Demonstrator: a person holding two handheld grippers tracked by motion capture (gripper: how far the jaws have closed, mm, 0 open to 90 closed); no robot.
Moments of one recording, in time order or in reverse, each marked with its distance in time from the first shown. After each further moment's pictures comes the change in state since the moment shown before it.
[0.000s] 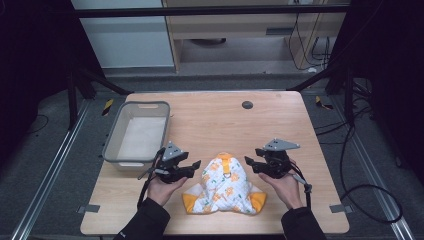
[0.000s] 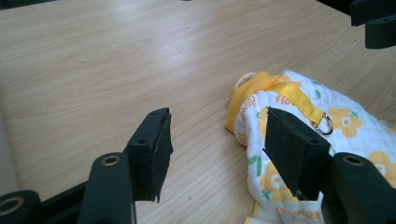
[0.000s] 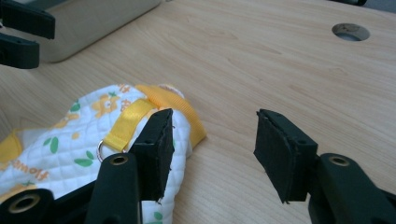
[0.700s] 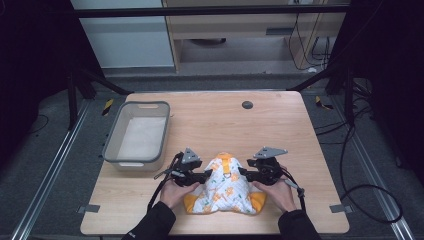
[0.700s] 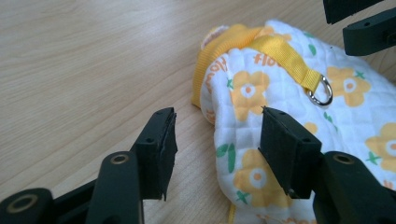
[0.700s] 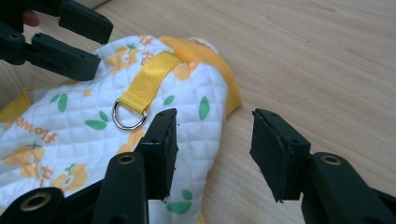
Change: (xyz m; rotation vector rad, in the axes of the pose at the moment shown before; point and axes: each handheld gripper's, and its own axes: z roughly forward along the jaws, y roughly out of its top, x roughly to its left) left arm -0.017 -0.013 0.042 0.130 -0.072 0.040; right arm 0.011 -0.022 0.025 0.095 0.083 -0.024
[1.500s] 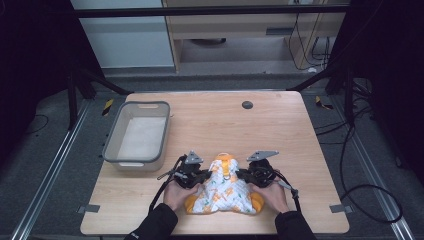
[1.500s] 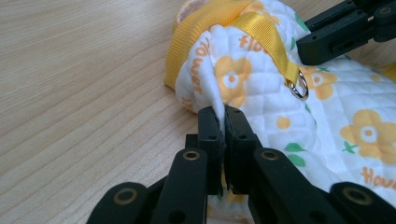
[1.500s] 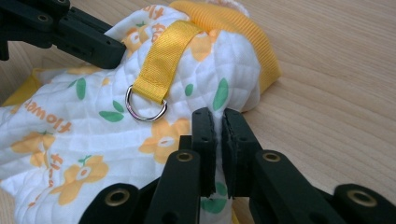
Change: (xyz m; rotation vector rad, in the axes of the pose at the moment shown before) left arm -0.003 -0.005 0.007 0.044 -0.081 -0.027; right arm 0.006 -0.007 0.020 0.083 0.071 0.045
